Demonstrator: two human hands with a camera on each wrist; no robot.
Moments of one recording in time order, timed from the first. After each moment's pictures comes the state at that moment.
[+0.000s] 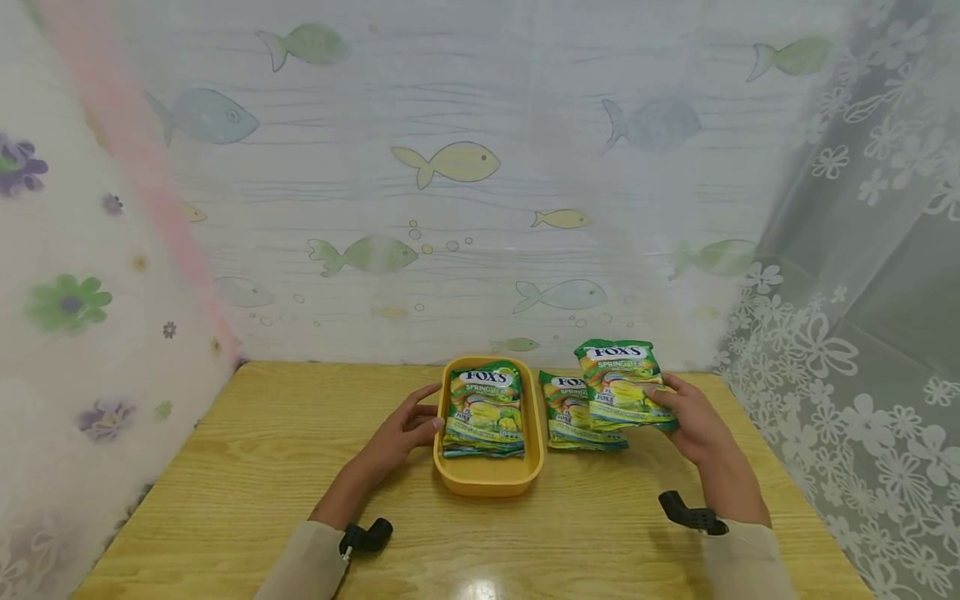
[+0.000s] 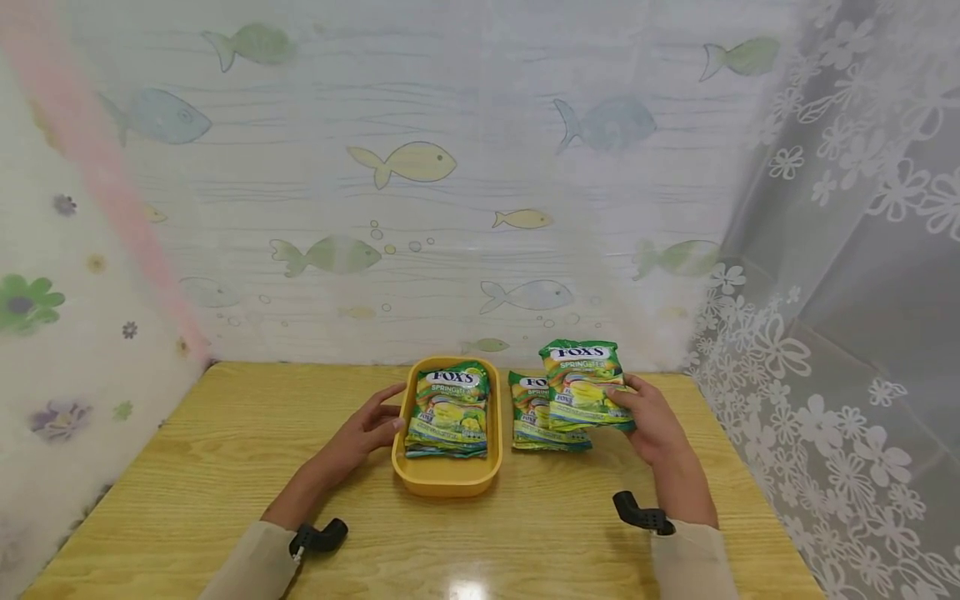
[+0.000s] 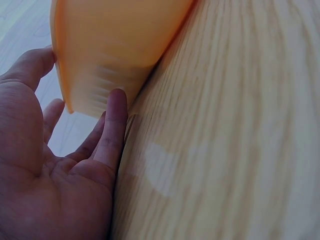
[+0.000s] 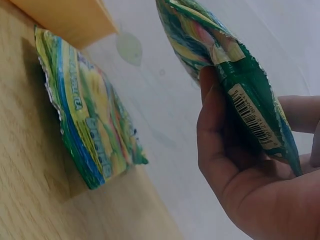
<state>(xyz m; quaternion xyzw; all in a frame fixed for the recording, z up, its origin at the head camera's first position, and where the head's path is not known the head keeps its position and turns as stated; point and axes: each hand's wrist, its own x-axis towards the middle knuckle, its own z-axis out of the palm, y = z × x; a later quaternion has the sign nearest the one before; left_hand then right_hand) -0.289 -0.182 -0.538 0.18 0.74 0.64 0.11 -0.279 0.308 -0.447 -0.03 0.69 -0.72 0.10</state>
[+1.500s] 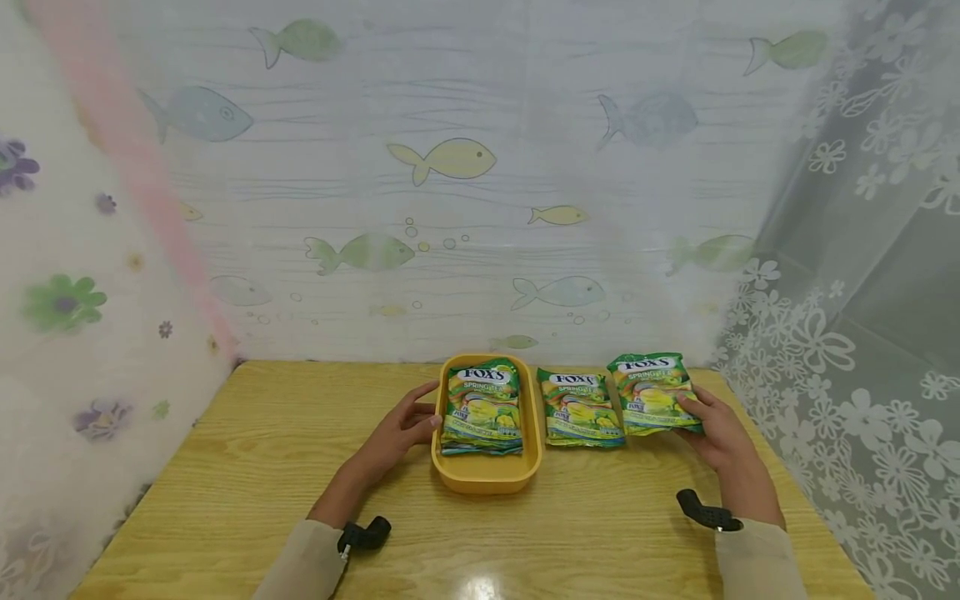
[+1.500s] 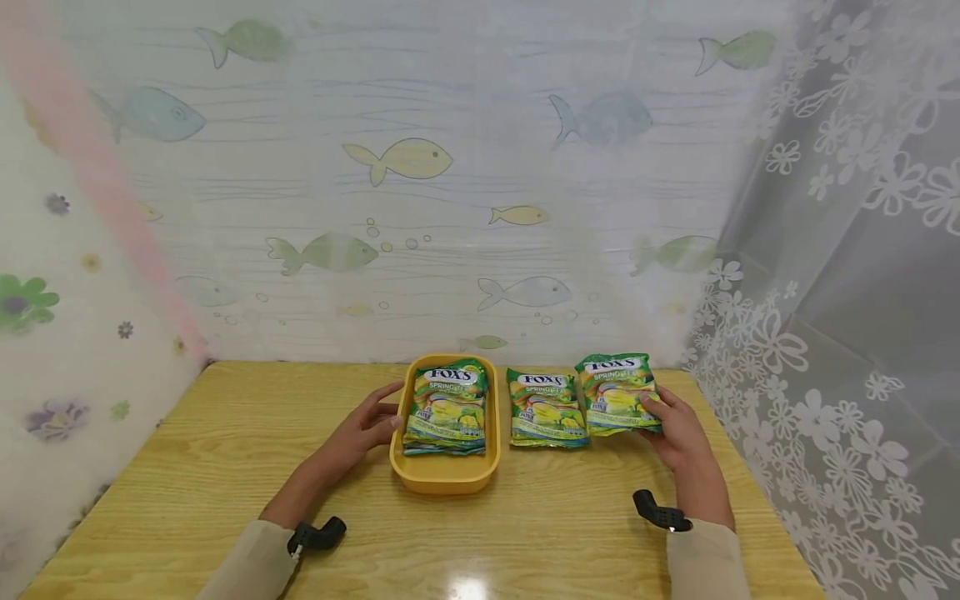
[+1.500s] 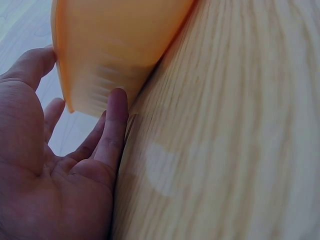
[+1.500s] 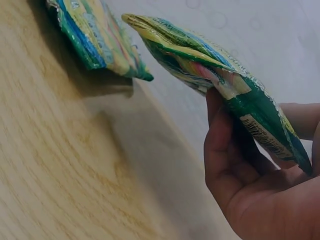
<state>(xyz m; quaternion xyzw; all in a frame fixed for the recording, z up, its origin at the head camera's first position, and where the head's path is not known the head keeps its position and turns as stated) -0.289 -0.183 -0.537 0.18 0.74 0.63 0.10 -0.279 0.357 -0.482 0.06 0.64 -0.76 0.07</state>
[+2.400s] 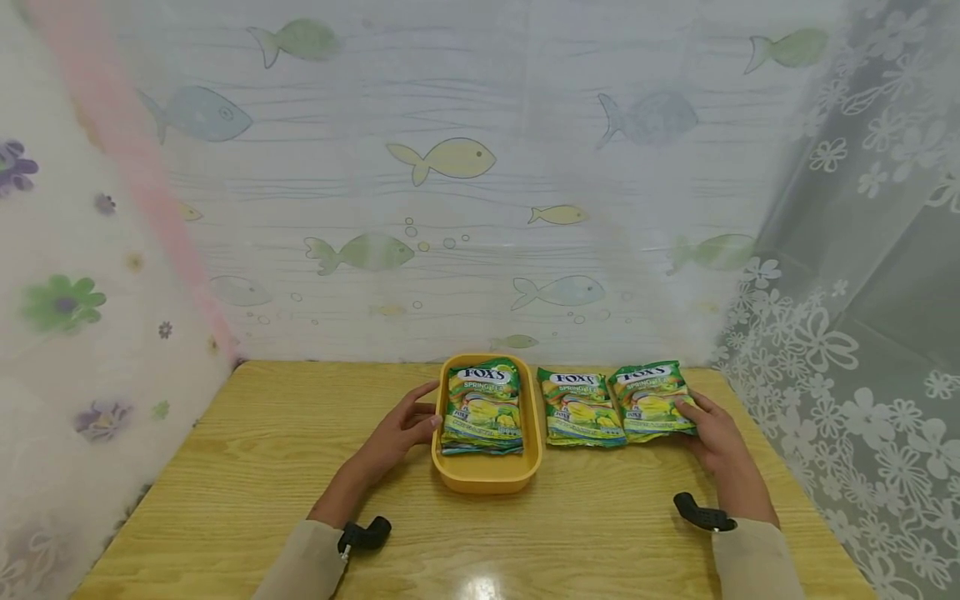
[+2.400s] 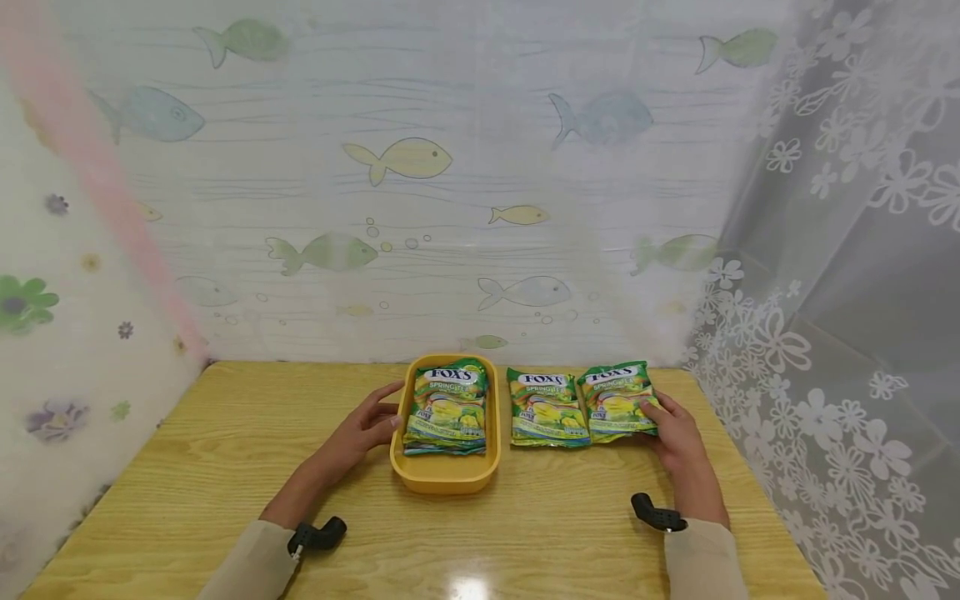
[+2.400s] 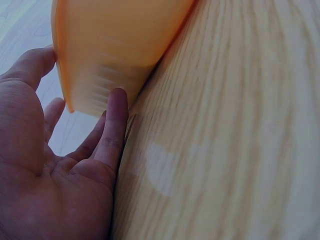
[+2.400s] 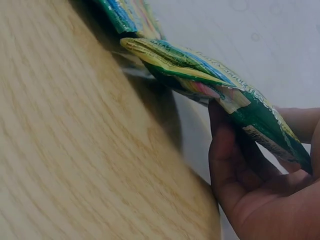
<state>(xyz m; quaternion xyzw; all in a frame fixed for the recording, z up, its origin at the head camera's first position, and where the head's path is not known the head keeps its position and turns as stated) -0.290 -0.183 -0.539 0.18 0.75 0.63 0.10 -0.283 0.359 -0.500 0.11 0.68 -0.72 0.05</state>
